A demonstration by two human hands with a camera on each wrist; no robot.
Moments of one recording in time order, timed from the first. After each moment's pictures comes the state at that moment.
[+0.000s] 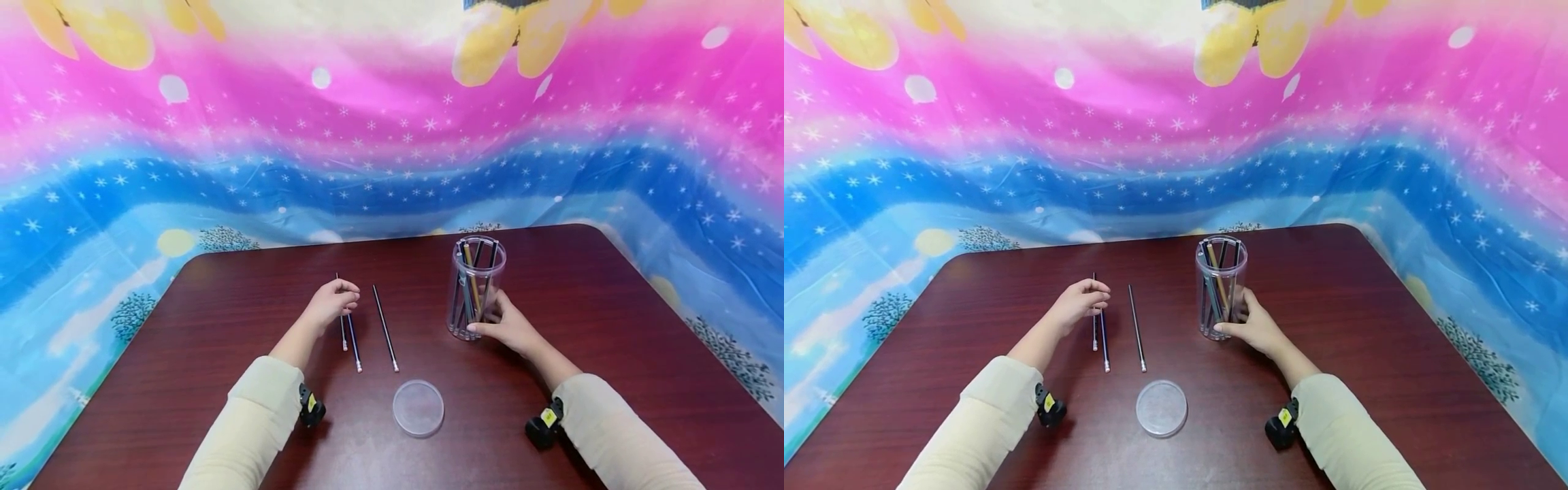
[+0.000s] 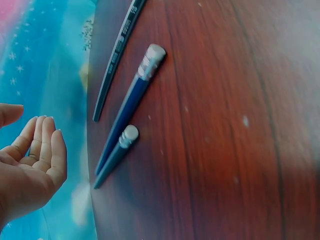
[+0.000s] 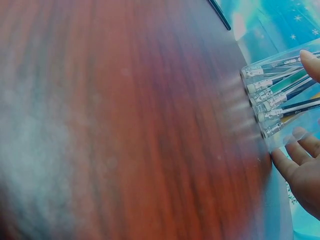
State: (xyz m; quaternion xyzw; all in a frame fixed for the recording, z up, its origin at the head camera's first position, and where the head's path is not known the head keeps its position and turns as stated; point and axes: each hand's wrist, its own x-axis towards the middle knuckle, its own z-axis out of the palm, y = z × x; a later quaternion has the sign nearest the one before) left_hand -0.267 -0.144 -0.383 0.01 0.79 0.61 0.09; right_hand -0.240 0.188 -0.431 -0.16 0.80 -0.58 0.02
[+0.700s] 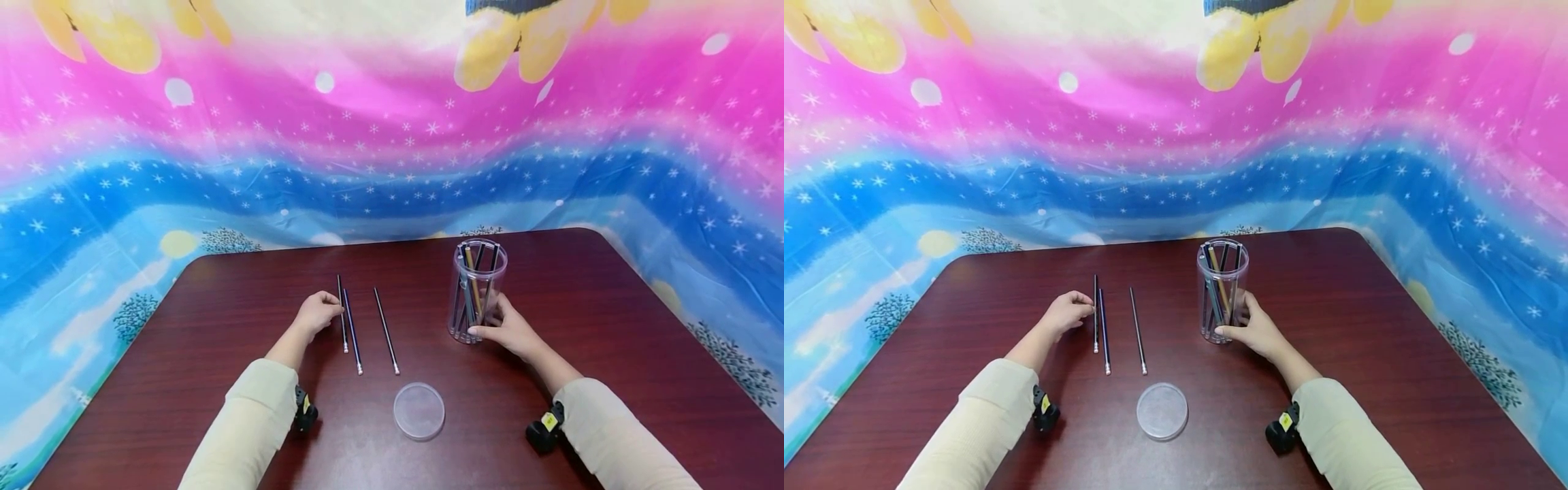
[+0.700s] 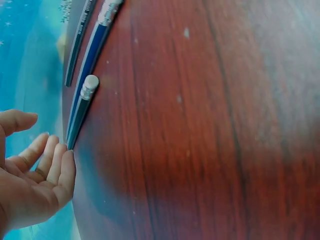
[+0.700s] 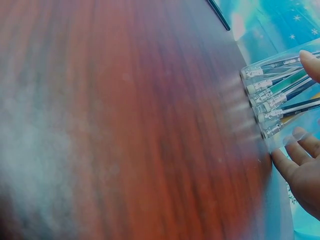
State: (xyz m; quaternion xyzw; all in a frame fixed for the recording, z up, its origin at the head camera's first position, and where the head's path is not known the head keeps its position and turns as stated) left_hand -0.270 -0.169 -0.401 -0.07 0.85 0.52 0.06; right_hand -0.240 0.186 -0.431 -0.17 0.79 -0.59 0.01
